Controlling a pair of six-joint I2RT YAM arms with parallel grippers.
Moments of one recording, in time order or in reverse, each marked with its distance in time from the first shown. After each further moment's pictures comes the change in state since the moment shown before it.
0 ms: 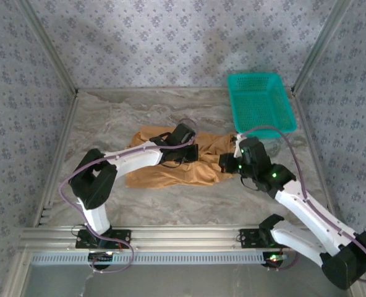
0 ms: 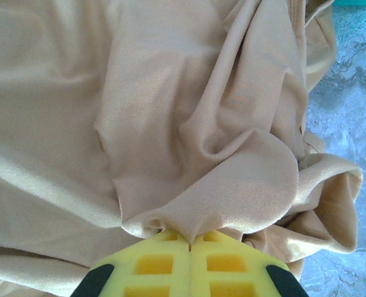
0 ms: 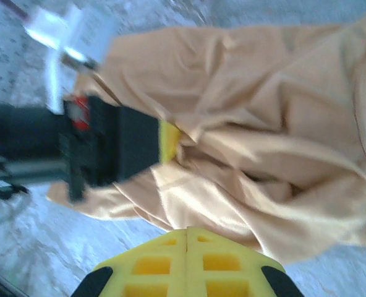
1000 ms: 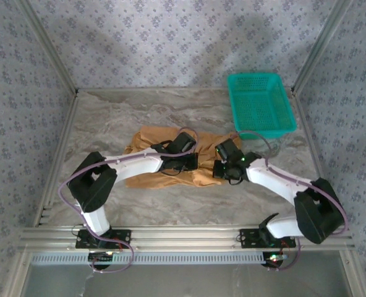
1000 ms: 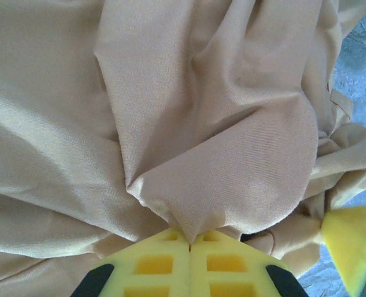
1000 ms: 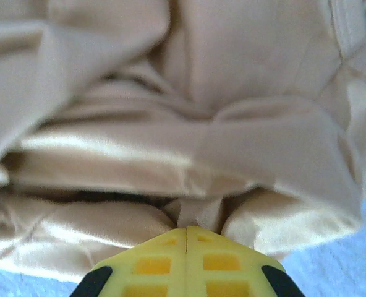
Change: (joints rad) left arm -0.052 -0.032 -0.091 0.019 -0.028 -0.035; right arm 0.048 0.422 0.015 -0.017 0.114 0.071
